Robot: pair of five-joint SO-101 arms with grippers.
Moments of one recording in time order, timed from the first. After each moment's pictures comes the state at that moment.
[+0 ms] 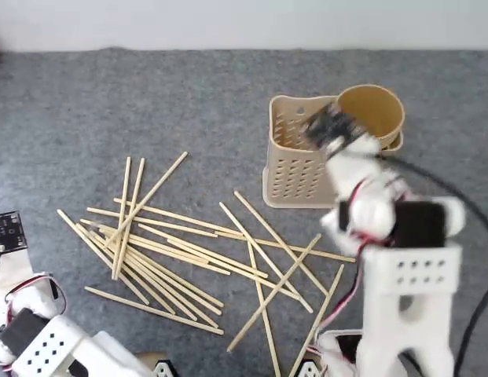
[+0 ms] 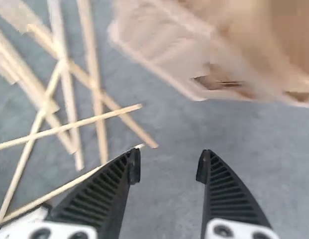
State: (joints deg) left arm -58.5 -68.6 73.1 60.5 -26.2; right arm -7.2 -38.9 14.1 100.1 33.3
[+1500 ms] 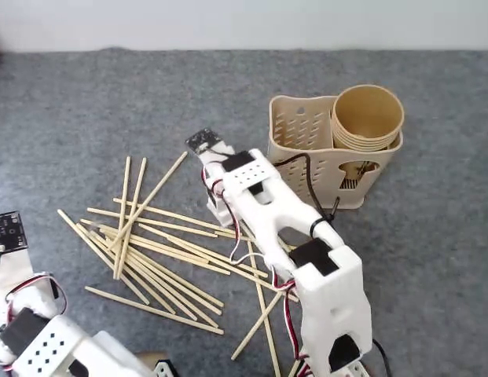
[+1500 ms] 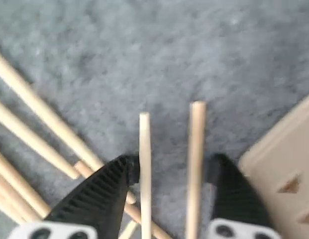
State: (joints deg) left arm -58.5 -68.6 73.1 60.5 -26.2; right arm -32.5 30.9 -4.7 66.6 6.7
